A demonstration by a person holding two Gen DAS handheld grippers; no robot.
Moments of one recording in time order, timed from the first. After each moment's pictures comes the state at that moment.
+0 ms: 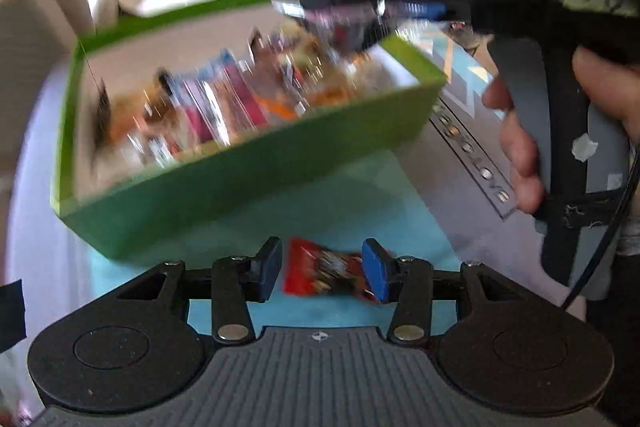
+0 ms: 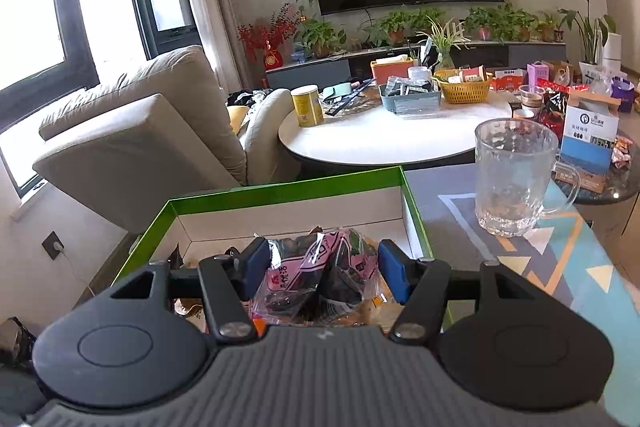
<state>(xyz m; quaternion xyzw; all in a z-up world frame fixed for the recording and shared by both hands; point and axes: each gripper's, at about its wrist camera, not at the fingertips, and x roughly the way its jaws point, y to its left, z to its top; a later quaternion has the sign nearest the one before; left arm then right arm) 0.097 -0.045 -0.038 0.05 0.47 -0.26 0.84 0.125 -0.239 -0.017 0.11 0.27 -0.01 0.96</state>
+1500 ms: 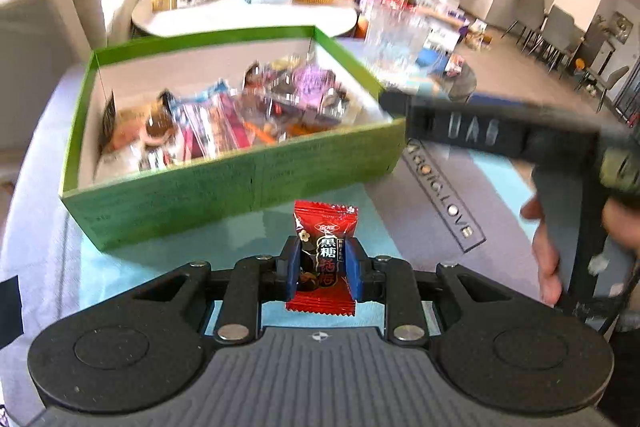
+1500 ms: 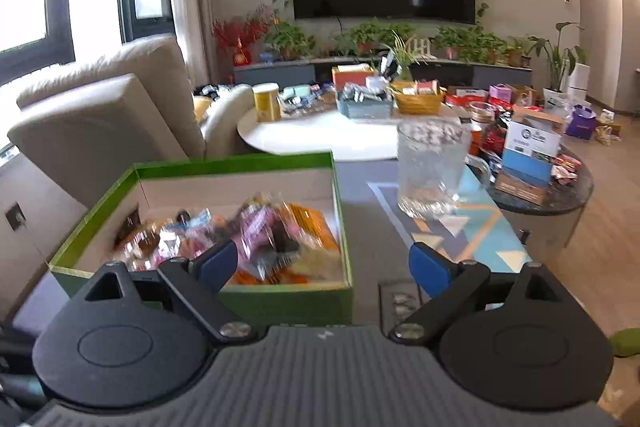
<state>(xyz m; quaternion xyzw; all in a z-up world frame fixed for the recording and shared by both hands) 0.066 -0.040 -0.012 0.01 0.41 -0.25 0.88 0.071 -0.254 -0.022 0.05 0.27 -0.07 0.96</state>
